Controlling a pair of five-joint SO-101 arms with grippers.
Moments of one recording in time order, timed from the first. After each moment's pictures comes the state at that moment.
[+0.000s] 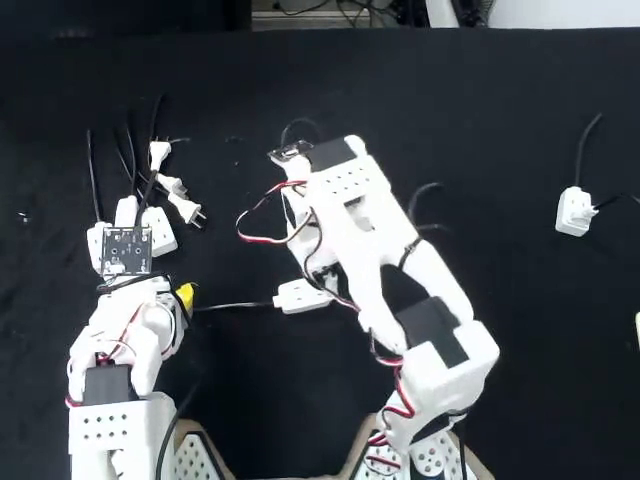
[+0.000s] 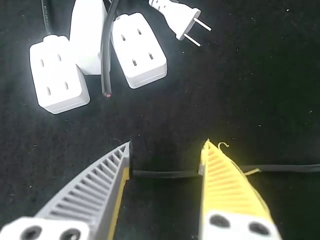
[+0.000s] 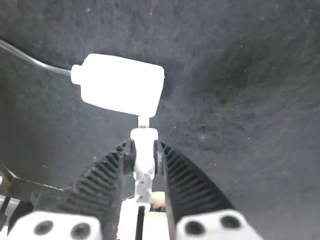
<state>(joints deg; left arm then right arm) -11.4 -92.4 90.6 54.4 -7.8 -24.4 13.7 0.7 97.5 2.2</state>
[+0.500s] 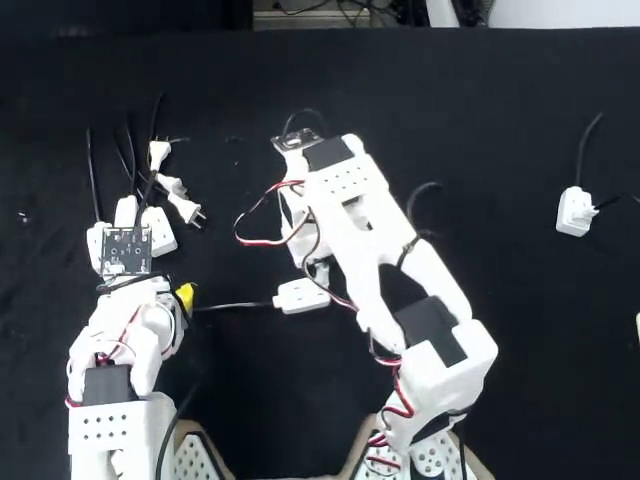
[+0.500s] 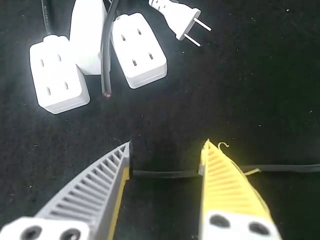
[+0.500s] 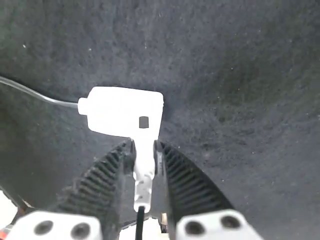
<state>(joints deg) -11.4 -92.4 90.6 54.4 -7.8 -24.7 13.8 0.6 93.2 -3.4</state>
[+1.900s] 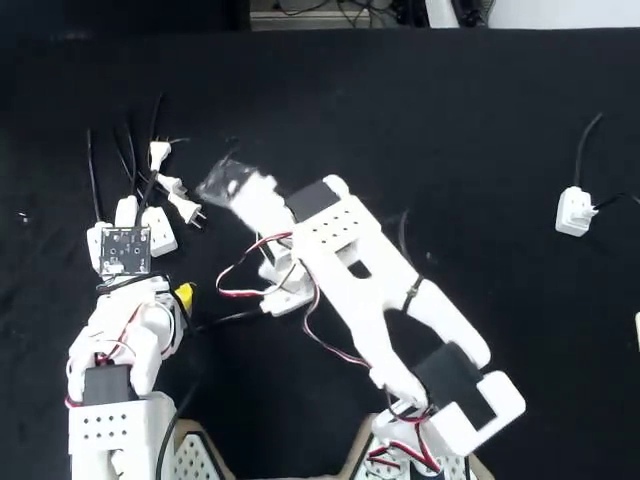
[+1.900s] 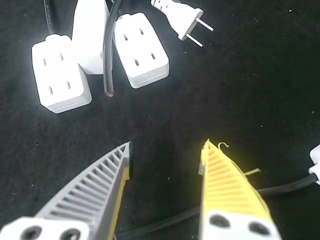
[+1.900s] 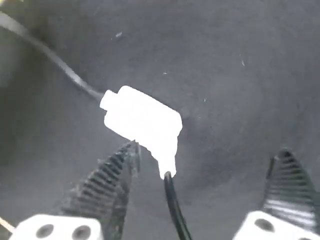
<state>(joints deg) -11.9 -92.5 90.6 54.4 -7.8 -33.1 -1.4 18.4 76.4 35.2</state>
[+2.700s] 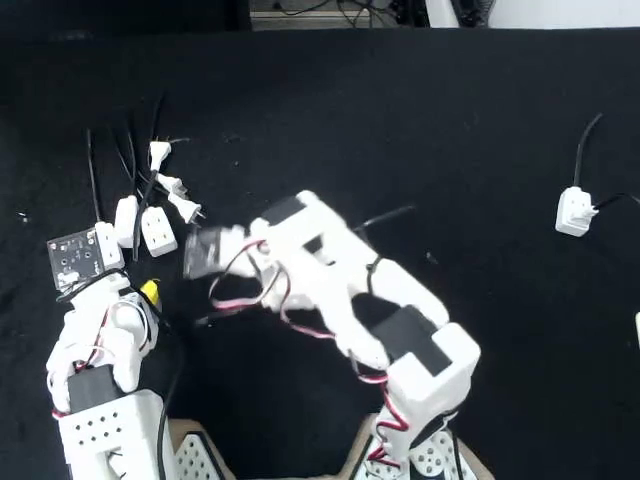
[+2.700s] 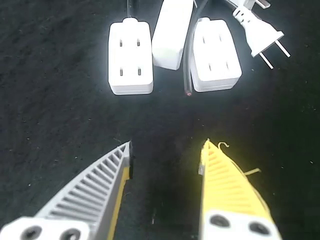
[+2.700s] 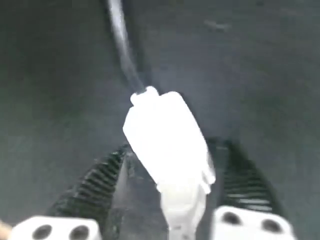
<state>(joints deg) -24.0 -92.5 90.5 54.4 -3.6 -32.3 14.3 16.7 69.6 53.5</state>
